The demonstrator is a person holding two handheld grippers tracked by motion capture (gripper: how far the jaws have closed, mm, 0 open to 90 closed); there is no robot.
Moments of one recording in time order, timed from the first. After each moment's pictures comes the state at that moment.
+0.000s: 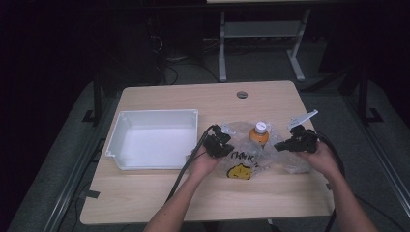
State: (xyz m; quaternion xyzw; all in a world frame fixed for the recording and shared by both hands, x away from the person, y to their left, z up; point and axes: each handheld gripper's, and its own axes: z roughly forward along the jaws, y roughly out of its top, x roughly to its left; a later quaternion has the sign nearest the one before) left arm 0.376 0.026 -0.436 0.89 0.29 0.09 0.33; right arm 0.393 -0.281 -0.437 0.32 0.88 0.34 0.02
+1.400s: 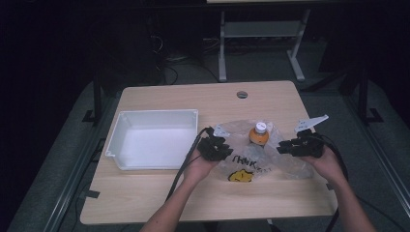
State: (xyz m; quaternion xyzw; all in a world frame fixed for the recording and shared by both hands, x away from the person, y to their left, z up) left arm 0.358 0.046 -0.416 0.88 0.29 0.09 0.38; right arm 0.371 -0.292 -0.427 0.31 0.87 0.38 0.05
